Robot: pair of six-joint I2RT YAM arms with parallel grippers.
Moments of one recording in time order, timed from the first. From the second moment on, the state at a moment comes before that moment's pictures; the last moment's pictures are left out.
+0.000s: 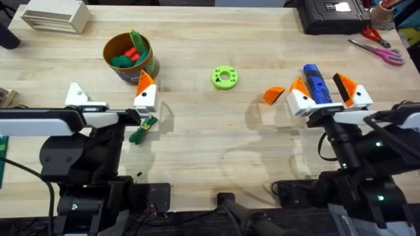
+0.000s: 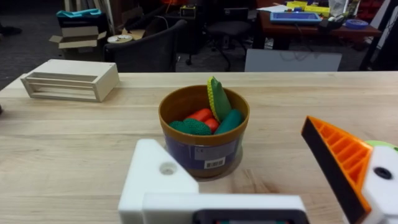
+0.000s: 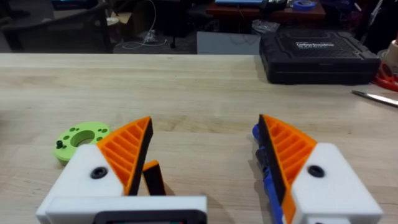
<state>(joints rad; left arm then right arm) -0.01 0.00 0.01 -0.02 0.00 -0.01 0.01 0.00 0.01 -0.09 -0.04 0.01</state>
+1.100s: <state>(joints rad) -0.01 0.58 0.94 -0.96 0.00 0.07 0.01 0.42 0.72 -0.63 0.03 -0.02</state>
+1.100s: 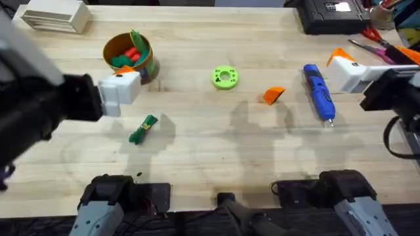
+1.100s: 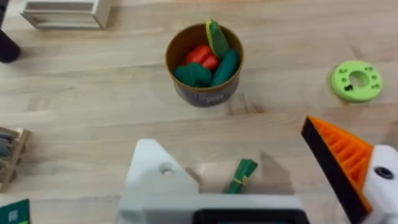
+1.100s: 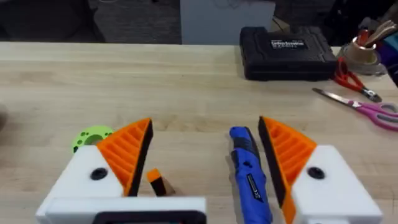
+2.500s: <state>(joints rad) -0.01 0.78 0.95 -0.84 0.63 0.01 0.01 0.43 0.72 -0.71 0.03 -0.03</state>
